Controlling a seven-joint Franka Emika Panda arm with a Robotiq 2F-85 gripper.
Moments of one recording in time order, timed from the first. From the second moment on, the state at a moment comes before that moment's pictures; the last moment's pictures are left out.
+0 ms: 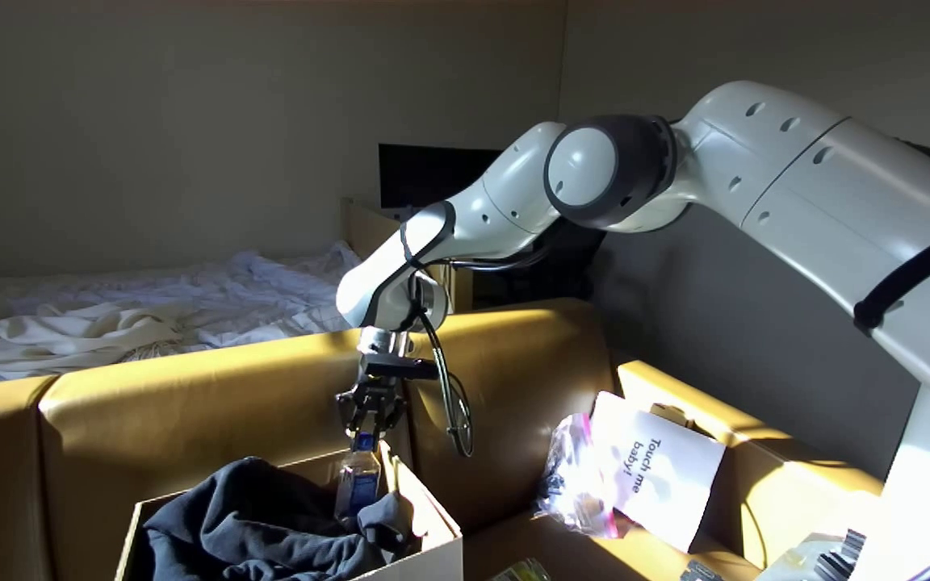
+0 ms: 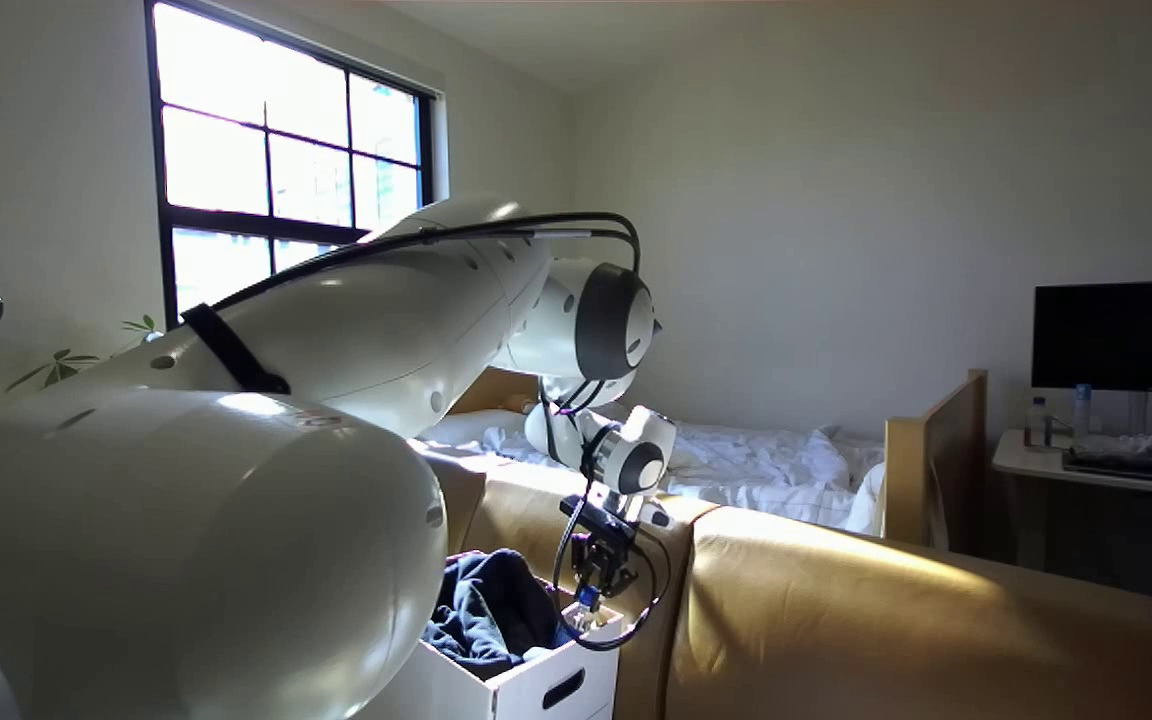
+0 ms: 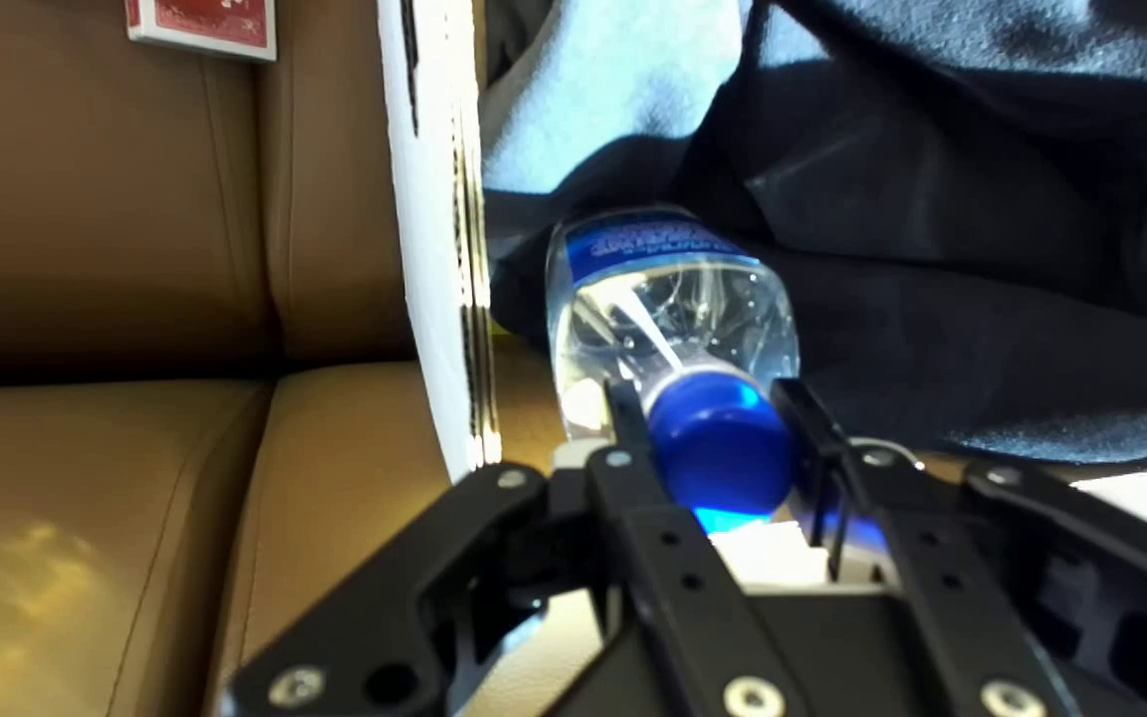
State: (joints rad) arm 0.16 1.02 0.16 -1.34 0.27 2.23 0.14
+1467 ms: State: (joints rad) arm 0.11 0.33 -0.10 -1.51 -0.02 1.98 0.43
